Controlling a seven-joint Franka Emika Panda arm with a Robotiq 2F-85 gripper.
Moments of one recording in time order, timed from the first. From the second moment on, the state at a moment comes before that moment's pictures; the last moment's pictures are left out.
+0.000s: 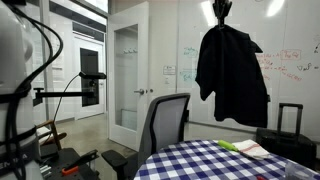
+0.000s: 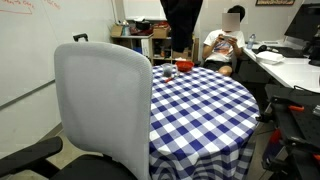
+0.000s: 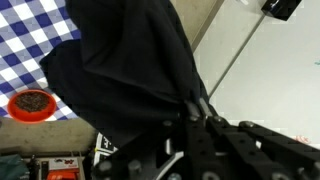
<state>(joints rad) -0.20 -0.07 -0.18 -1.76 0.31 2.14 0.38</state>
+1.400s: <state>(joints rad) -0.03 0.37 -0.05 -2.04 0.24 2.35 0.50</state>
